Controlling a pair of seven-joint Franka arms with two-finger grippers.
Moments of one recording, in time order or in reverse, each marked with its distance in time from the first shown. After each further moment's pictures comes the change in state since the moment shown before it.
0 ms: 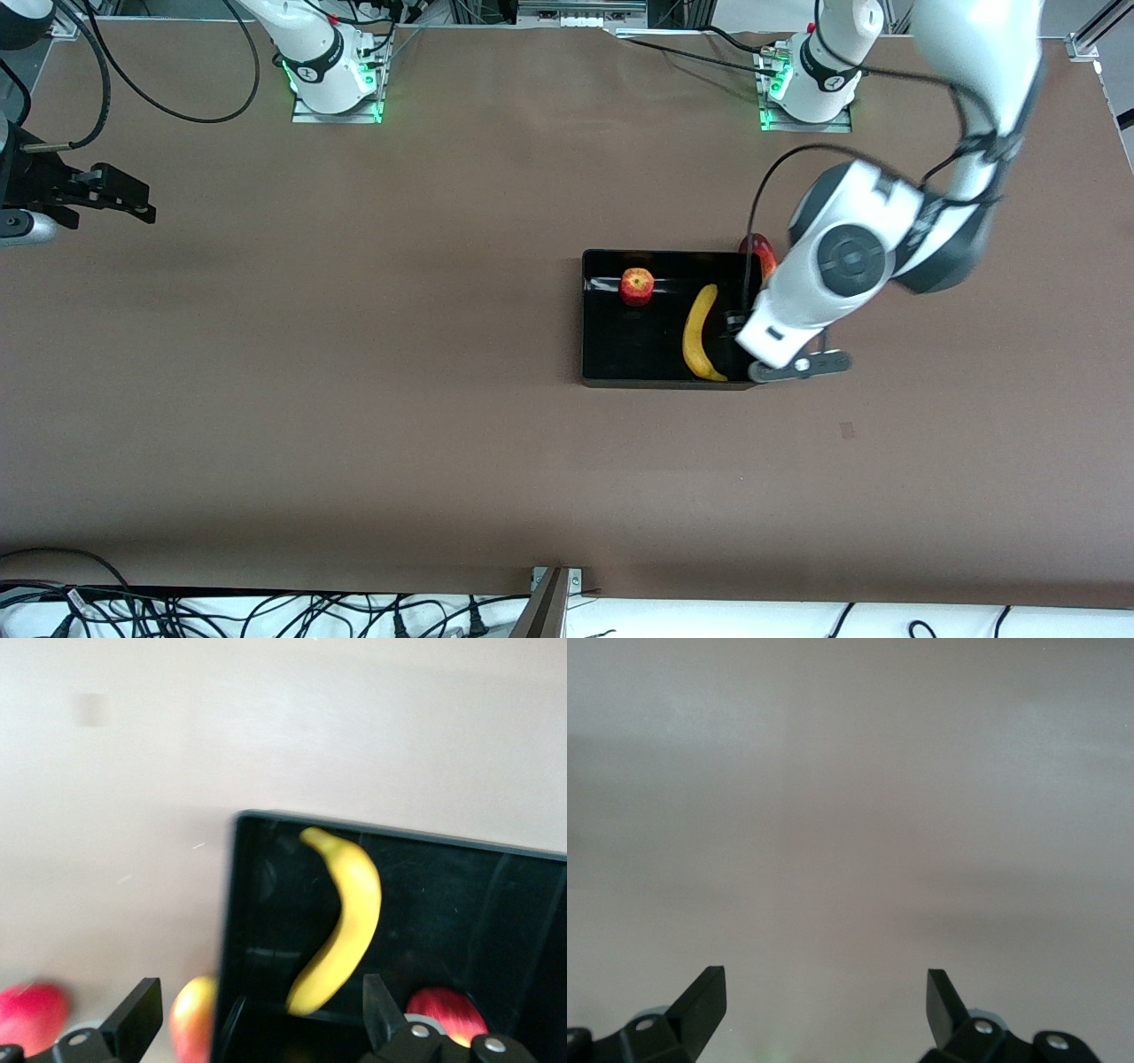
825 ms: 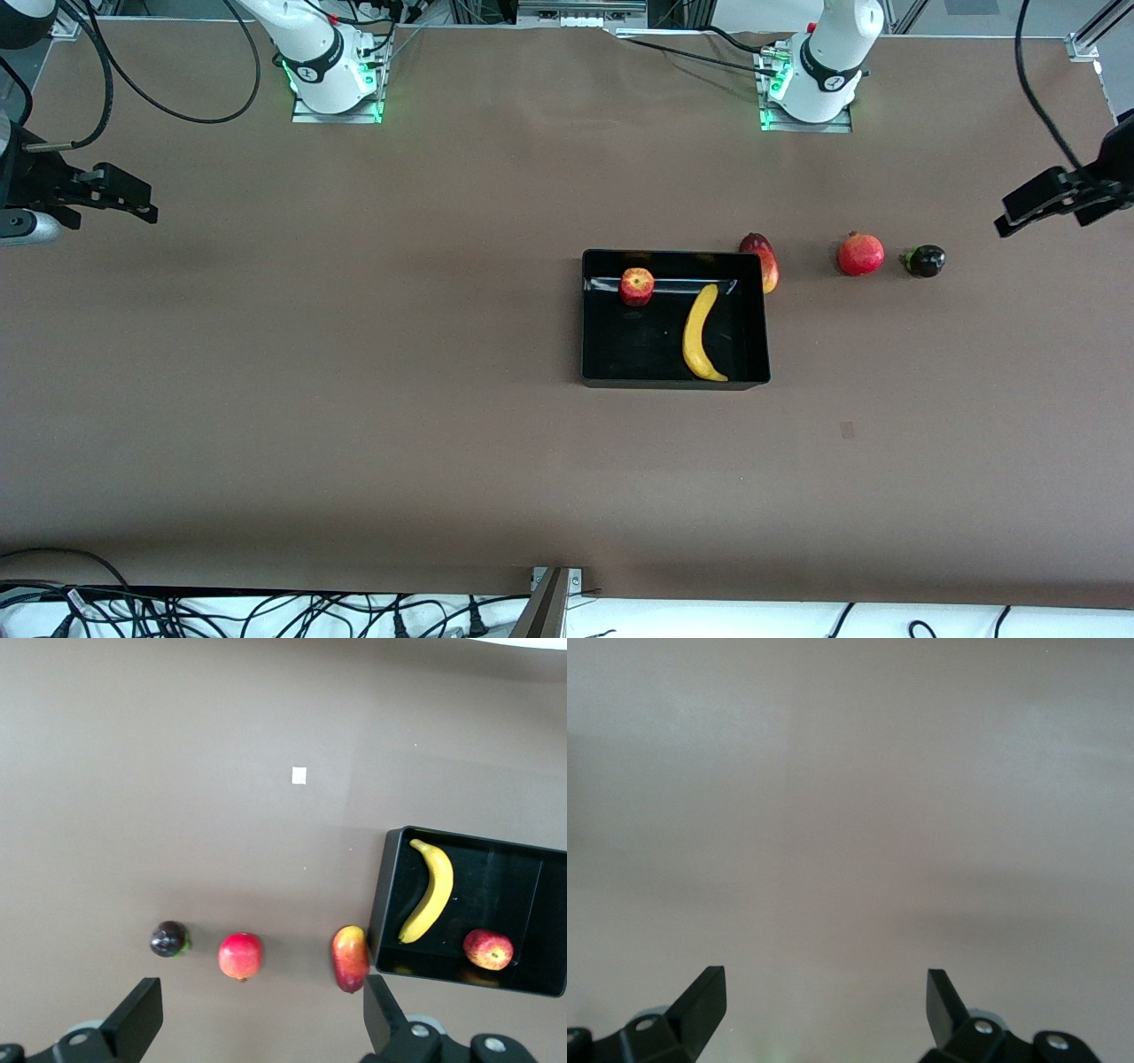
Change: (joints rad) left arm 0.002 -0.379 0.422 0.119 -0.183 -0.300 0.491; right arm 0.006 0.001 0.000 0.004 0.000 -0.002 0.000
